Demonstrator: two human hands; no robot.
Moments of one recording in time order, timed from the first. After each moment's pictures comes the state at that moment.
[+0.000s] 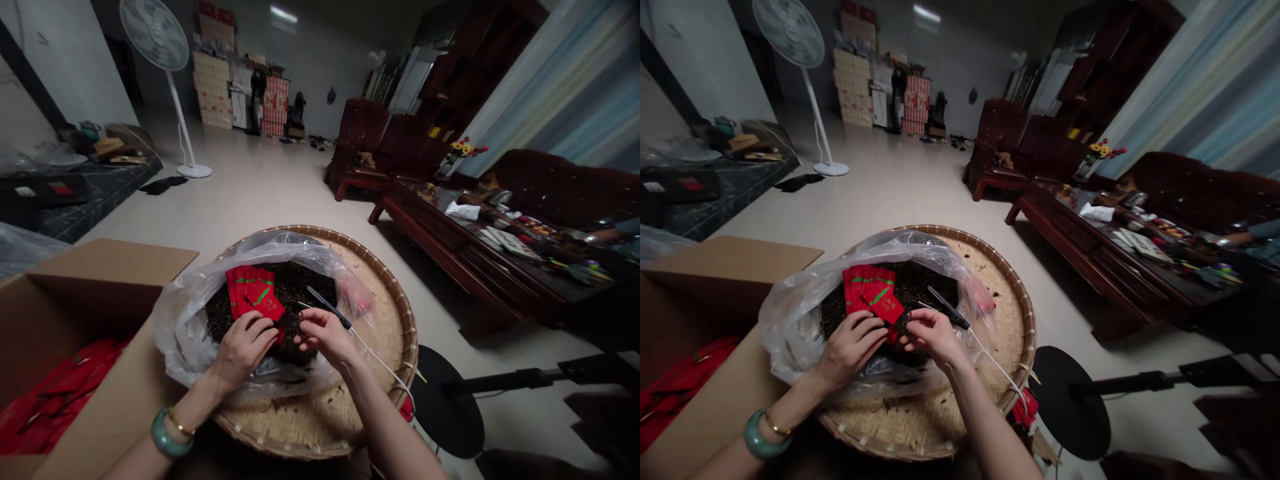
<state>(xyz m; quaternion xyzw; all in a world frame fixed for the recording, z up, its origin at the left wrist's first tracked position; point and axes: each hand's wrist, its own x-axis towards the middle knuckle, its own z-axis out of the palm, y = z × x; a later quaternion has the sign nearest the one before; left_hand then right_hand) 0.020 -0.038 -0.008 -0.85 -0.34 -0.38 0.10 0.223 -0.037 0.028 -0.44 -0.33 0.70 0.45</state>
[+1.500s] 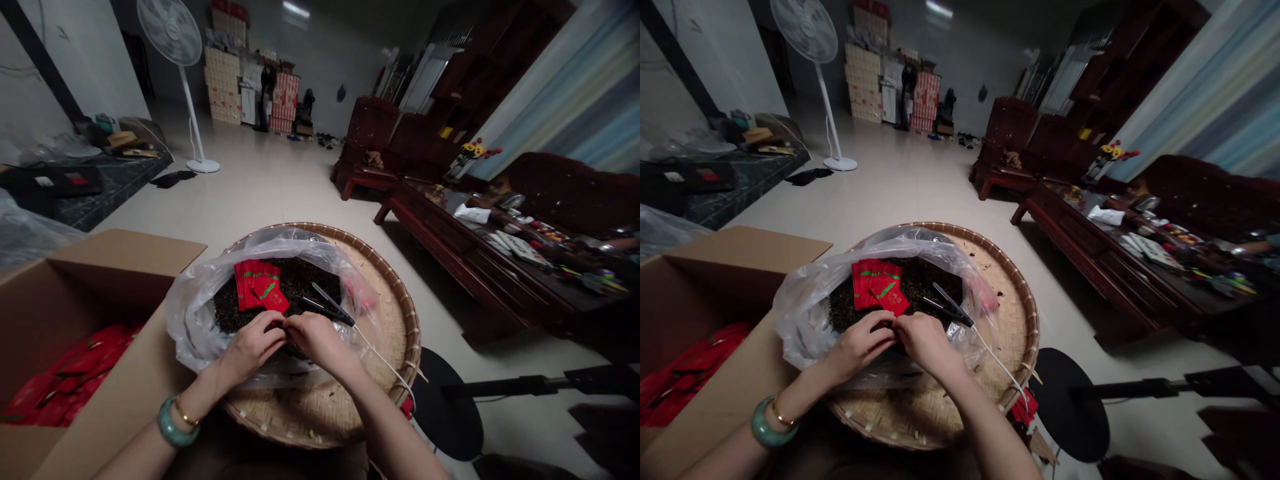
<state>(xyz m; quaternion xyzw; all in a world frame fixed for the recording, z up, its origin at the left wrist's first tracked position) 0.023 -0.045 0.003 -0.87 -0.31 -0.38 -0.08 0.203 -0.045 0.054 -0.48 -0.86 0.16 0.09</state>
